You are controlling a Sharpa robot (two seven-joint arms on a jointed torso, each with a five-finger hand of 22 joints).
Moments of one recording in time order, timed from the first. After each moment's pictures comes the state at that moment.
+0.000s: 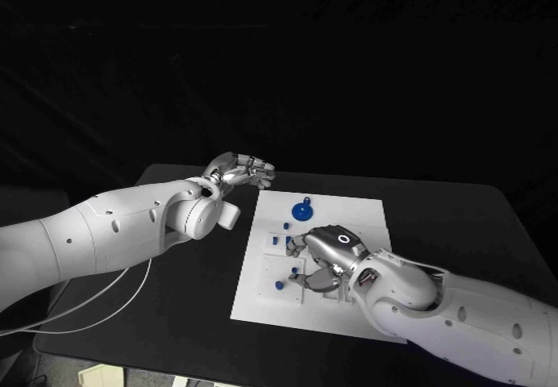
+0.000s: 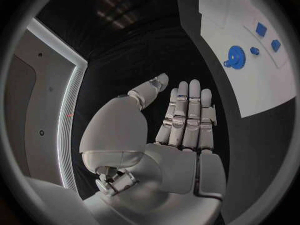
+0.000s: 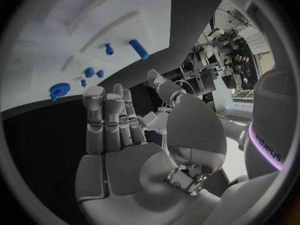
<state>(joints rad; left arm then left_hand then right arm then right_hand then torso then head) 1.28 -0.72 -0.11 1.28 -0.19 -0.32 0.26 1.13 -0.14 0.62 -0.25 0.10 0.89 0.16 0.29 0.51 1.21 0.12 0.07 0.18 0.94 0.10 0.55 0.42 0.03 0.65 -0.01 0.64 1.22 1.03 -0.68 -0.05 1.62 -1.77 -0.45 -0.16 1.01 -0.30 0.68 -0.21 0.06 0.90 0.16 0.31 0.44 1.17 0.09 0.09 0.26 1.29 -0.02 1.11 0.86 0.14 1.28 -0.06 0.89 1.31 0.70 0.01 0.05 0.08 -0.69</state>
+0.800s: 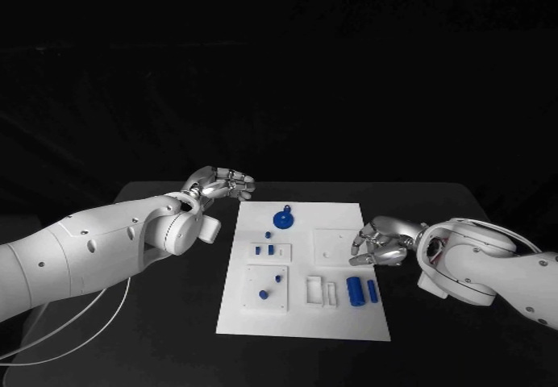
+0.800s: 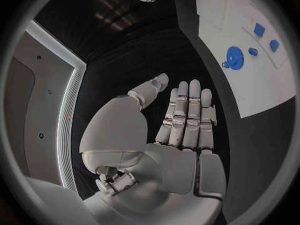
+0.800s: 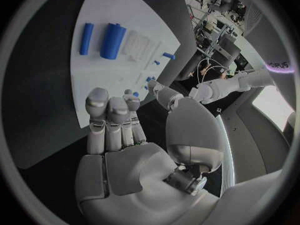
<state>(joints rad) 1.27 -0.72 -0.12 1.26 -0.19 -0.31 0.26 1.13 -0.14 0.62 -0.25 0.10 0.89 0.16 0.29 0.51 1.21 0.12 0.07 0.18 0.94 0.10 0.55 0.42 0.03 0.65 -0.01 0.64 1.23 1.16 -1.00 -0.03 1.67 -1.23 -0.10 -0.28 0.96 -0.24 0.69 -0.06 0.05 0.92 0.11 0.33 0.51 1.16 0.00 1.00 1.16 1.31 -0.11 1.20 0.95 0.16 1.32 -0.10 0.98 1.31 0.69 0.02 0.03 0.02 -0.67</state>
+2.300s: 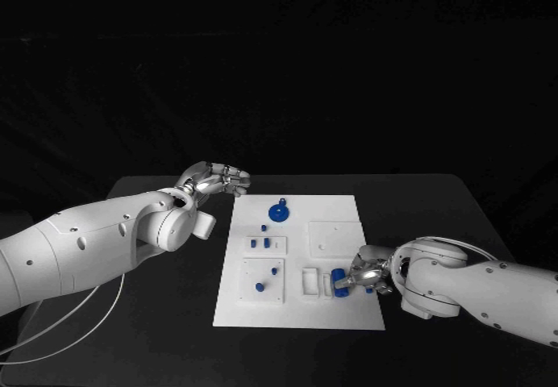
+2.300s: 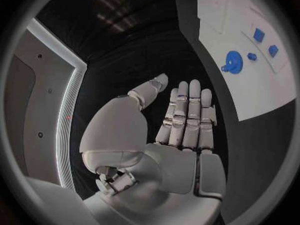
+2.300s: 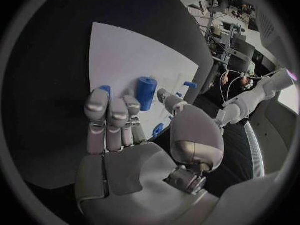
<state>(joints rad) 1.27 -0.73 -0.12 1.28 -0.19 -0.29 0.26 1.13 -0.13 0.61 -0.24 0.09 0.89 0.16 0.29 0.51 1.21 0.12 0.07 0.18 0.94 0.10 0.54 0.43 0.03 0.65 -0.01 0.64 1.23 1.12 -0.89 -0.13 1.62 -1.17 -0.04 -0.55 0.77 -0.21 0.60 0.02 0.05 0.94 0.09 0.35 0.56 1.15 -0.01 1.06 1.24 1.30 -0.12 1.24 1.00 0.15 1.30 -0.11 1.04 1.31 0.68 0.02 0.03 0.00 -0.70</state>
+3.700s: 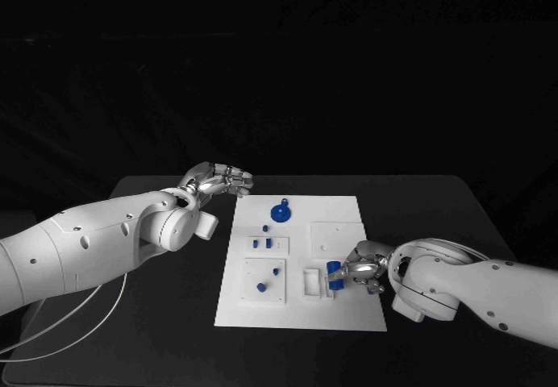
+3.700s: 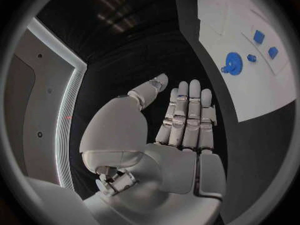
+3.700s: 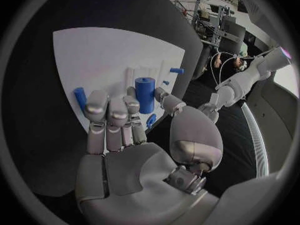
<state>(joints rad) 1.27 -0.74 -0.12 1.28 -0.19 -0.29 0.25 1.13 -0.13 0.61 -0.24 0.09 0.89 0.16 0.29 0.51 1.21 0.12 0.07 0.18 0.94 0.10 0.53 0.43 0.03 0.65 -0.01 0.63 1.23 1.14 -0.89 -0.13 1.68 -1.03 -0.16 -0.56 0.76 -0.11 0.71 -0.11 0.04 1.00 0.07 0.34 0.56 1.16 -0.03 1.04 1.24 1.31 -0.12 1.25 1.02 0.15 1.28 -0.10 1.08 1.31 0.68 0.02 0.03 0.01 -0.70</state>
